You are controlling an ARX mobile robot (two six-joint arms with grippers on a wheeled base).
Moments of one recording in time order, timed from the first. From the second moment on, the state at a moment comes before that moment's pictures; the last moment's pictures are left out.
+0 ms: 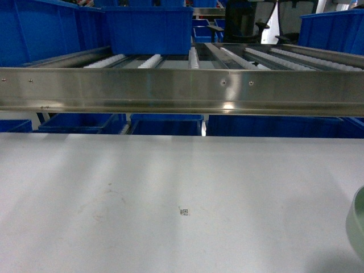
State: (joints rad) left arm 0.00 0.01 0.01 0.00 0.00 0.00; right arm -0.11 1.51 0.33 0.52 -0.05 0.17
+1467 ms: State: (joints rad) left arm 0.00 0.01 0.01 0.00 0.00 0.00; right arm 0.03 0.46 0.23 0.28 0.02 -0.08
